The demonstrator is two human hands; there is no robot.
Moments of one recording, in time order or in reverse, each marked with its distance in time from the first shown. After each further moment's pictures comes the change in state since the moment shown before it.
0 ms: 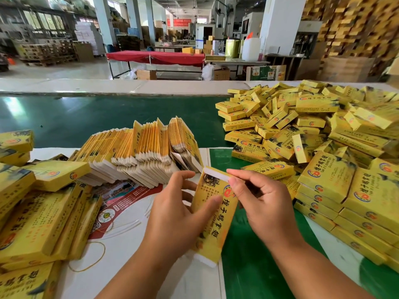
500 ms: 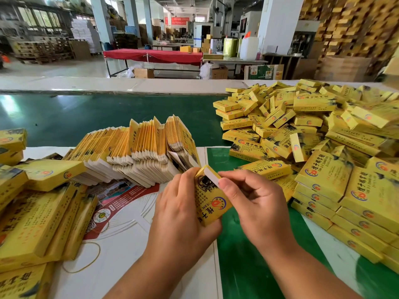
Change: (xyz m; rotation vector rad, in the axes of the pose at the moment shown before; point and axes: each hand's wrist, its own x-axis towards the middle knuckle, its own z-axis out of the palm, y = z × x) left_hand -0.011 0.002 0.012 0.384 0.111 0.353; right_hand -0.004 -0.010 0.010 0.147 -0.002 -0.090
